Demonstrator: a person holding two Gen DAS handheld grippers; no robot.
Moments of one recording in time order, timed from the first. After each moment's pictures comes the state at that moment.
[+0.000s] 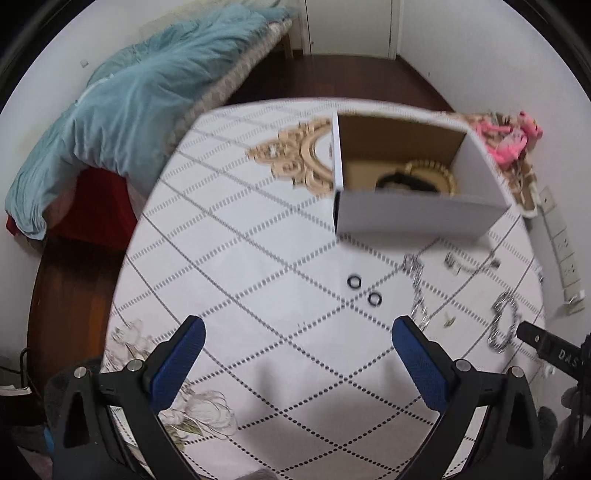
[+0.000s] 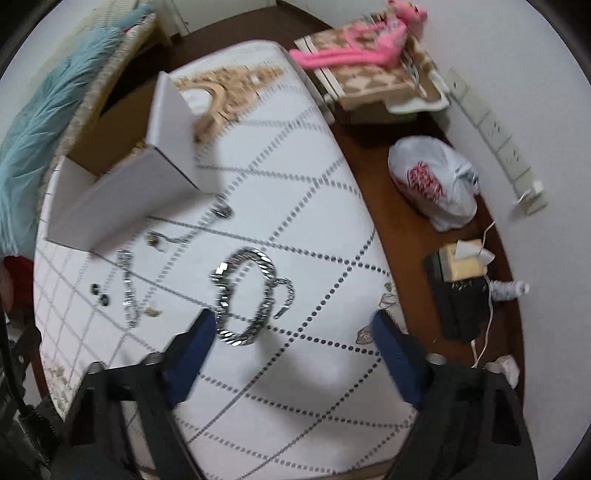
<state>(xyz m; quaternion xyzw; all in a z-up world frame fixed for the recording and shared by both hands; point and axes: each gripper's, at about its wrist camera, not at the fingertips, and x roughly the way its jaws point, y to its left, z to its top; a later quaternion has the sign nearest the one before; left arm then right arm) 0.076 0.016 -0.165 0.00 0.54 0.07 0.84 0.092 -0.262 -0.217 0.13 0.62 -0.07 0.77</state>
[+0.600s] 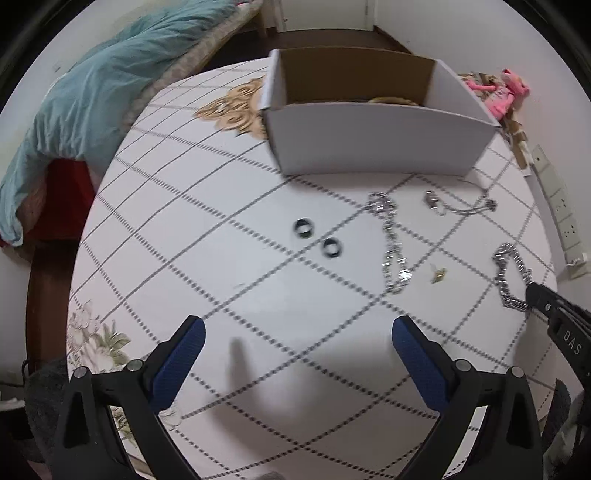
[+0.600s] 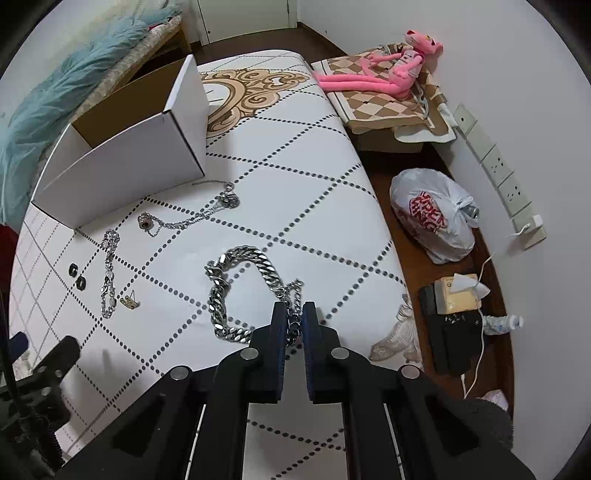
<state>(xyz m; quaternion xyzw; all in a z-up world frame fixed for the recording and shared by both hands) 0.071 -0.027 -0.209 0.03 0.57 0.02 0.82 0.084 -0.248 -0.223 0.08 0.58 -0.05 0.81</state>
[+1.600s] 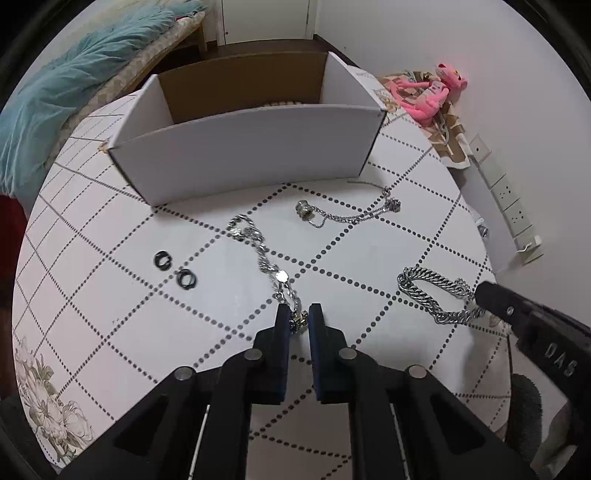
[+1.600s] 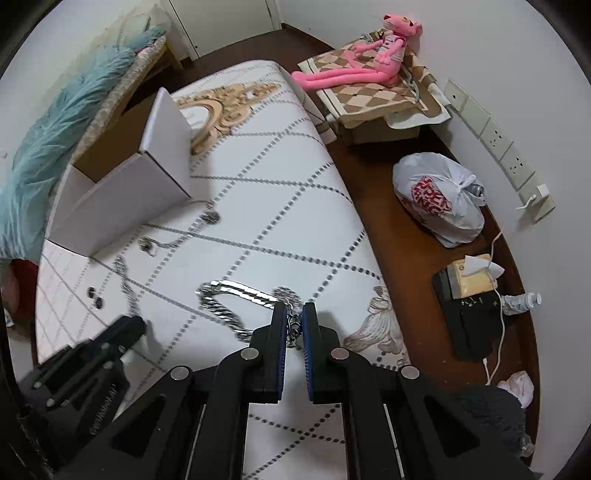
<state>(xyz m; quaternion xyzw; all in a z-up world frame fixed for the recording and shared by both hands) 0.077 -0.076 -0.210 0.00 0.55 -0.08 0.83 0.078 -0.273 -0.207 0.14 0.56 -0.04 0.81</state>
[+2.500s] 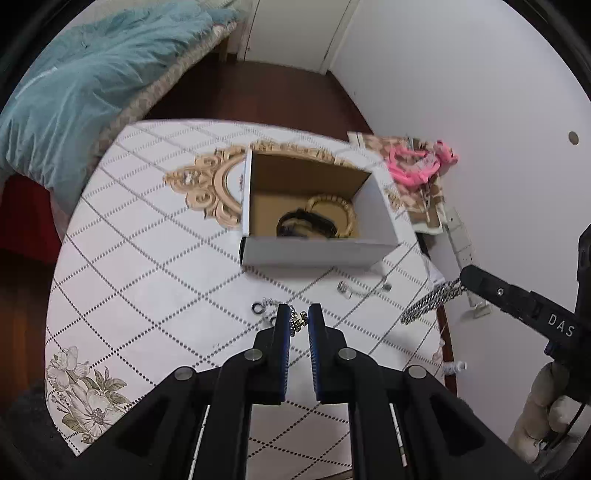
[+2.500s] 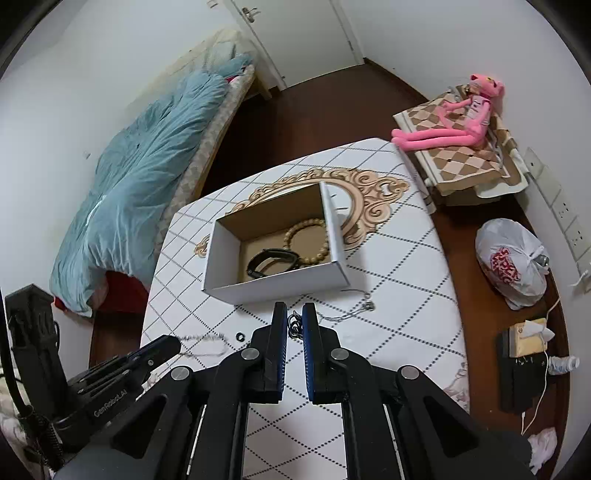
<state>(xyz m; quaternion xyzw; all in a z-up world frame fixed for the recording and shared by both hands) 0.087 0.027 -0.120 -0.11 0.53 -0.11 0.83 0.110 -0.218 -0.094 0.17 0.50 0.11 0.84</state>
